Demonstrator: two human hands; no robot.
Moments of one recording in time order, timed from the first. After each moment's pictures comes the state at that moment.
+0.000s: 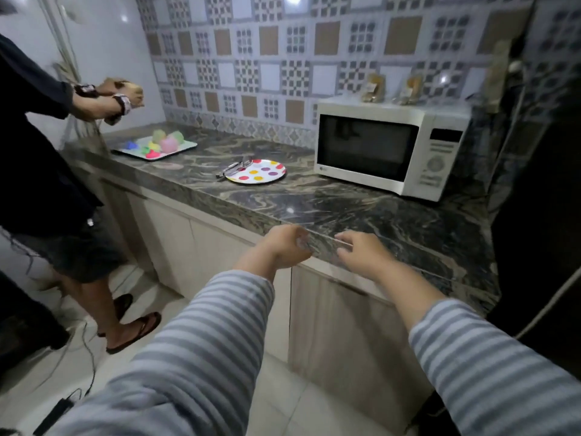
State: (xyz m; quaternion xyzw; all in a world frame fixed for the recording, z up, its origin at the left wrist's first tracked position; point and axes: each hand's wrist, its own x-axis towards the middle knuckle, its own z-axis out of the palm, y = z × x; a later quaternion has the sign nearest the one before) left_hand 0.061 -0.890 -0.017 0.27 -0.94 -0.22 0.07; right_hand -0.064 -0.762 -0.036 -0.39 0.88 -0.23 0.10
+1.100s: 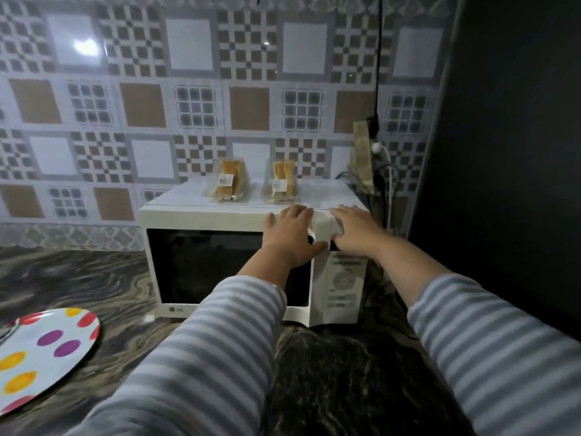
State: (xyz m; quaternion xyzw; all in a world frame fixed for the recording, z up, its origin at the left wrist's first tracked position) left_hand -0.430 -0.969 0.093 -0.02 -0.97 -0.08 0.21; right_hand -0.472 -0.823 0.117 -0.25 0.96 -0.10 -0.09
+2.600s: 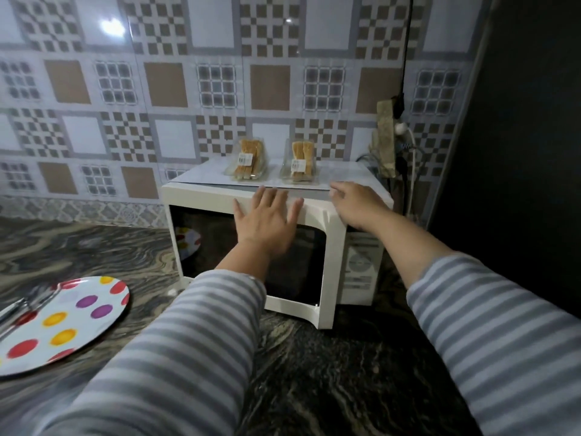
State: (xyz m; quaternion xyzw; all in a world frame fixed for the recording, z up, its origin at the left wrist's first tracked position) left_hand -0.395 -1.011 0.079 0.10 -0.96 -0.12 0.25; right_hand -0.463 -0.852 0.121 -0.23 0.94 -0.24 -0.10
